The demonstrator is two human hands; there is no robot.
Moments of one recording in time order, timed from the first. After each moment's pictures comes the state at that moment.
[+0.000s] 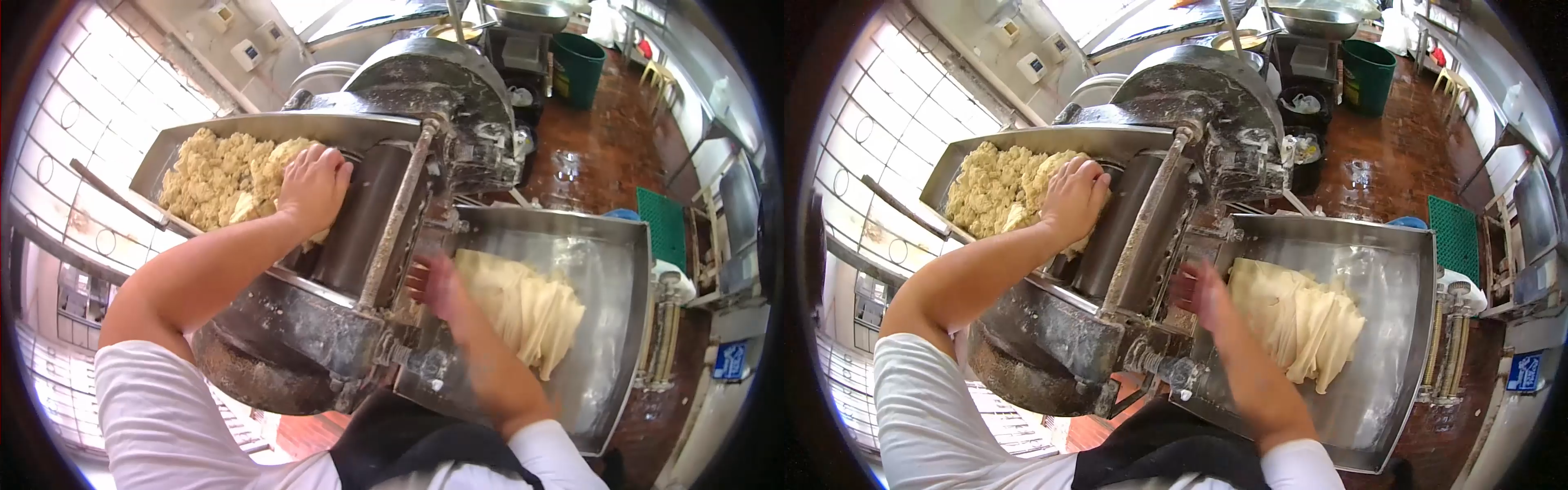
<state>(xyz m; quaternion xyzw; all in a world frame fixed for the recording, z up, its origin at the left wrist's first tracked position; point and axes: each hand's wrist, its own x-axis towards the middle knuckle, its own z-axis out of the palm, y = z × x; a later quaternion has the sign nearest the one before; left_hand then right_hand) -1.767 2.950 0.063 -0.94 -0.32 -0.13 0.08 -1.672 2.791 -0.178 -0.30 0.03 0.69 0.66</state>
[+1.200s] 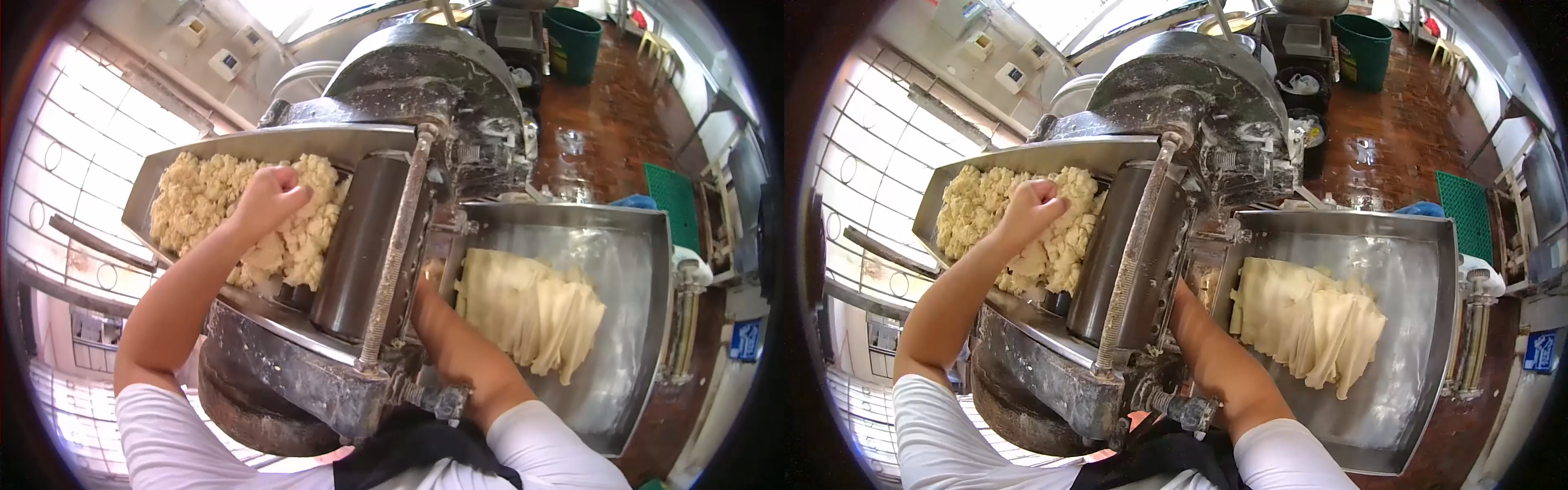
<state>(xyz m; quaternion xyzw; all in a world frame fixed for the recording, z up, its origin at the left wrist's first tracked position) -1.787 3.026 0.080 -0.91 -0.35 -0.06 -0.20 -1.715 2.903 -0.175 0.05 0.08 0.74 0.67</state>
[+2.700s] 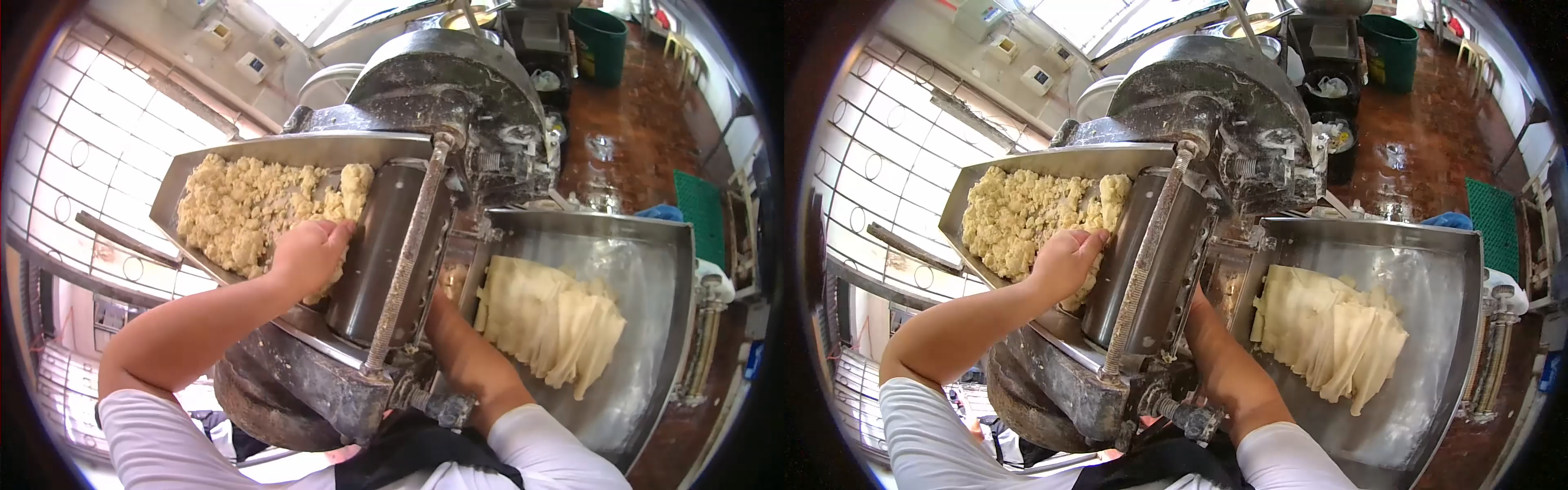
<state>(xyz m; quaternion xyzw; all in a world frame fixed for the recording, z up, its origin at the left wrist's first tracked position) -1.777 2.935 0.075 -0.87 -0.48 0.06 -0.07 -1.706 2.906 -0.146 0.08 0.08 0.73 0.67</state>
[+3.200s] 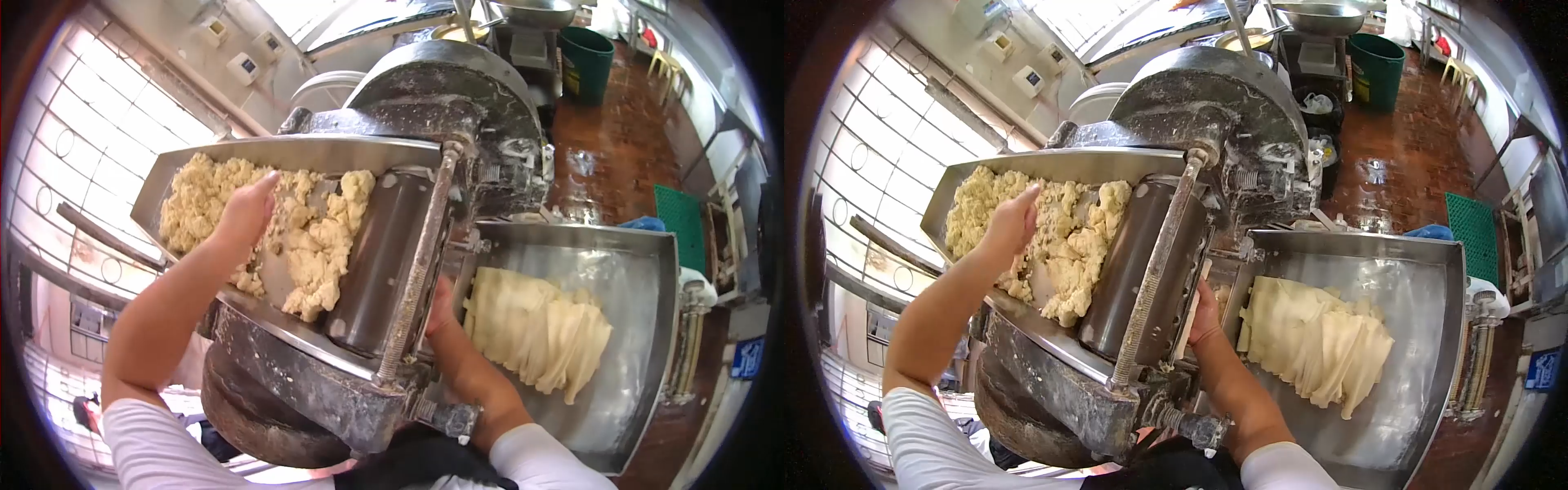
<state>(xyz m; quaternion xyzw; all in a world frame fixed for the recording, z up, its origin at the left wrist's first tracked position) -1.813 3.005 0.107 -0.71 -0.57 -0.16 -0.37 -1.708 2.862 -0.189 0.07 0.07 0.69 0.72</state>
